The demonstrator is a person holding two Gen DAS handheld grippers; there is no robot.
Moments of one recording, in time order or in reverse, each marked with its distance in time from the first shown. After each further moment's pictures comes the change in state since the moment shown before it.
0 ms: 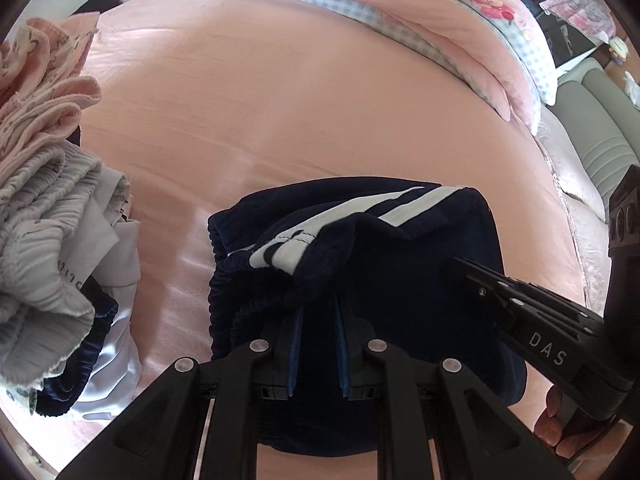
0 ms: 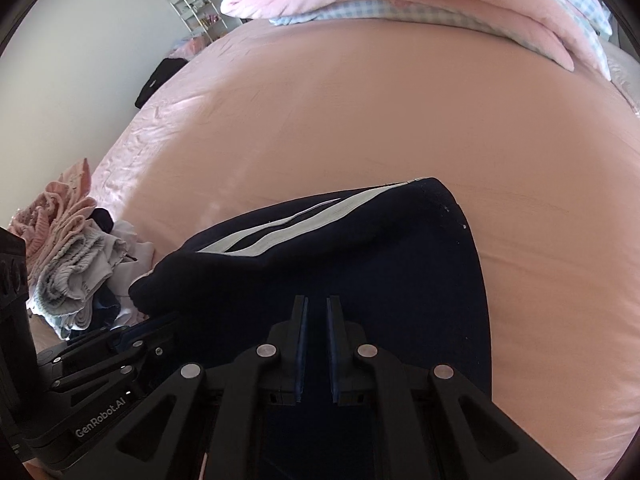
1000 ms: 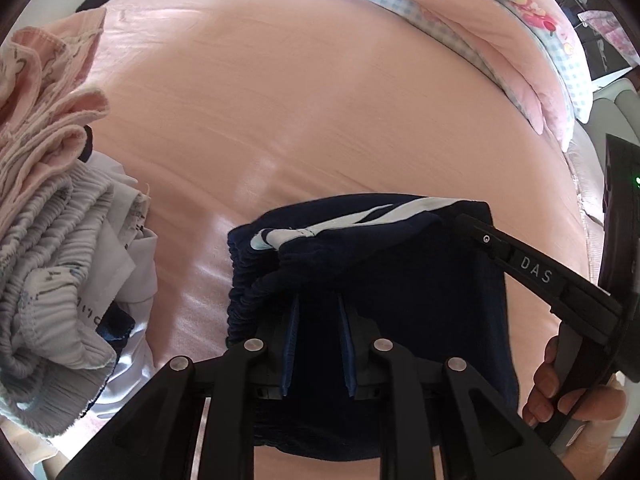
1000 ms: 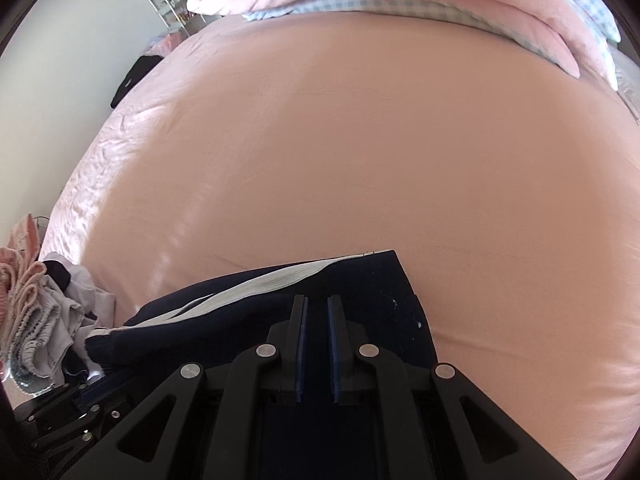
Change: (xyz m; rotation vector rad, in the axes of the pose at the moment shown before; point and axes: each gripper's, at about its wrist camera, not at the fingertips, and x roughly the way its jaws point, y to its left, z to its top) left arm 0.002 0.000 0.017 -0.084 0.083 0.043; right arm 0.026 -0.025 0.059 0.032 0.023 -0.045
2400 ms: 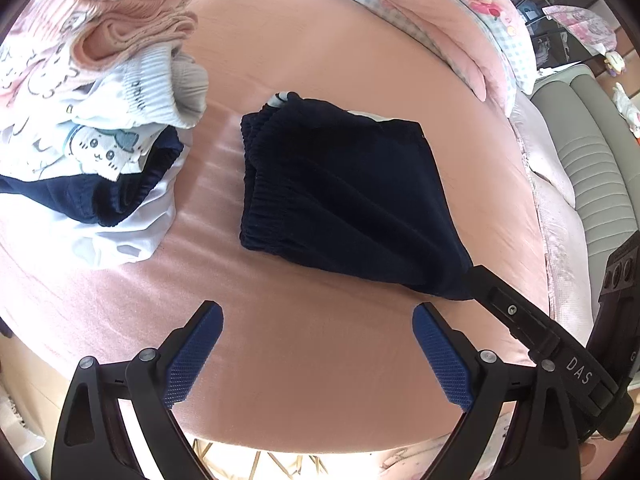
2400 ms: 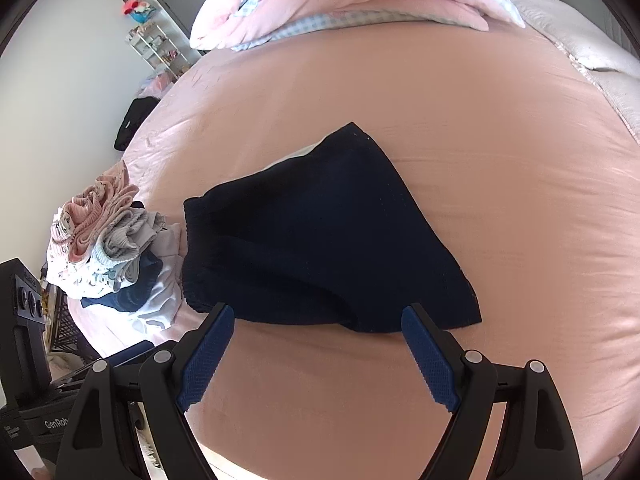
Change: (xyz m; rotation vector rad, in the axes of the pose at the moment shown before) left arm -0.073 0.019 -0.099 0.041 0.037 -0.130; right arm -0.117 0.013 -0.157 0.180 -0.073 0.023
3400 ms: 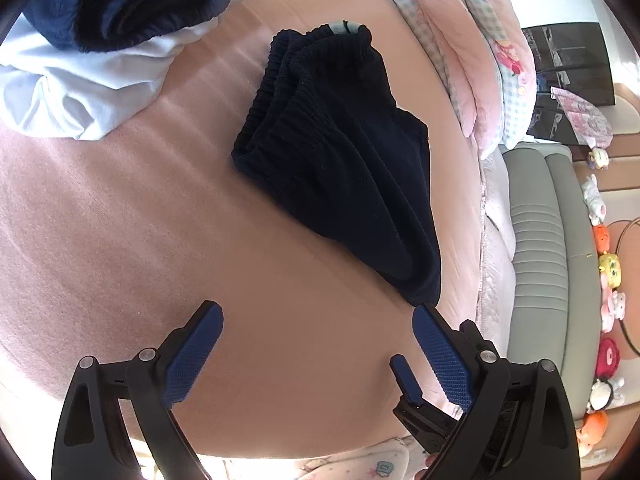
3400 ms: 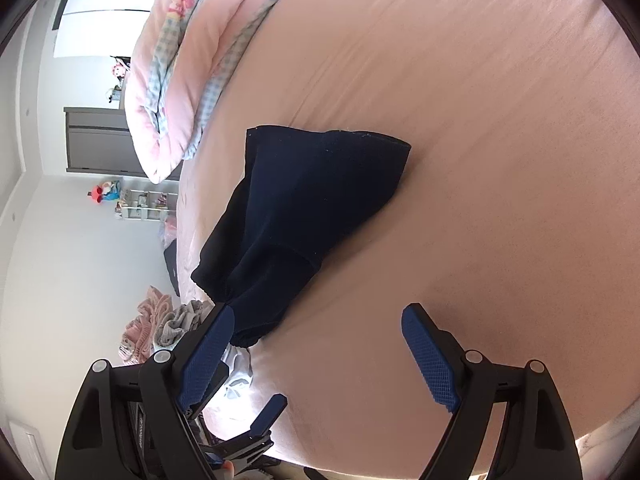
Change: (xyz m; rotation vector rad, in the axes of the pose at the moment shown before) left arm 0.047 0.047 -0.029 -0.304 0.057 -0.337; right arm 0.020 -0.086 -0.091 0.720 -0.122 0.343
